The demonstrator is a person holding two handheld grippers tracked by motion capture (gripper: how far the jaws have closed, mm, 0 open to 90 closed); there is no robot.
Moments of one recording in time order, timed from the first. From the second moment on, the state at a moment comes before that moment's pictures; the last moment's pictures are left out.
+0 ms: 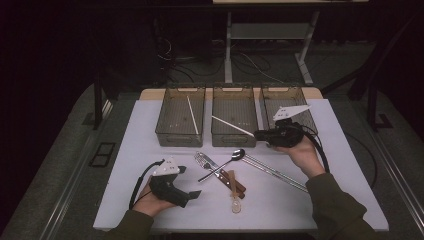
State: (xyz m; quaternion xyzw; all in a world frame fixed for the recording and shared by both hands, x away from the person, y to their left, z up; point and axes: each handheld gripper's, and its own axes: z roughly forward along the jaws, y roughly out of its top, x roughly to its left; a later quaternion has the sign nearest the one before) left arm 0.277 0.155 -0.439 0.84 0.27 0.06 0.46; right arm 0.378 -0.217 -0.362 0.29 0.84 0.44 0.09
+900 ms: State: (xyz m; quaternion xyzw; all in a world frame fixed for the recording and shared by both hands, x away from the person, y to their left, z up) left arm 0.278 0.153 -0.440 0.84 0.28 0.07 0.45; right arm 0.435 -0.106 -0.345 0.32 0.85 0.41 0.11
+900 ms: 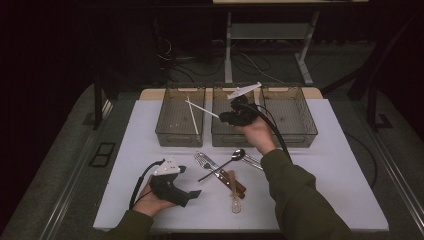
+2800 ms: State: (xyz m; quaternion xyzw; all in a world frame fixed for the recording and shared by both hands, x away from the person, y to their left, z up) left arm 0.279 0.154 -0.438 0.84 0.27 0.07 0.46; right arm 0.469 -0.044 -0.347 0.33 0.84 0.43 0.10
